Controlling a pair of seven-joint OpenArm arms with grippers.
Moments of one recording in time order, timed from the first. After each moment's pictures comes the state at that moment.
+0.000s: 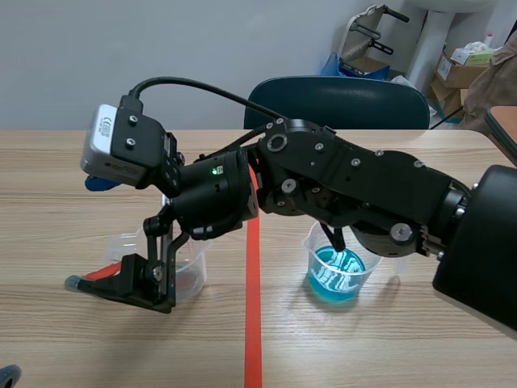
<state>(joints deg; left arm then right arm) 70.9 -52.4 -1.2 105.5 -21.8 8.2 -40.6 29.7 11.1 -58.0 71.0 1.4 45.3 17.5</state>
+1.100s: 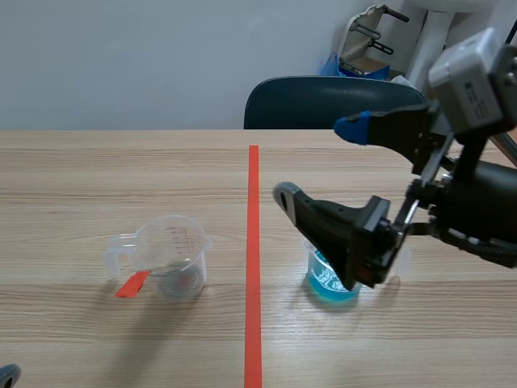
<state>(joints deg) 70.8 -52.4 -1.2 105.5 -21.8 8.4 -40.6 -19.3 41.3 -12.1 108.4 22.9 29.8 14.0</state>
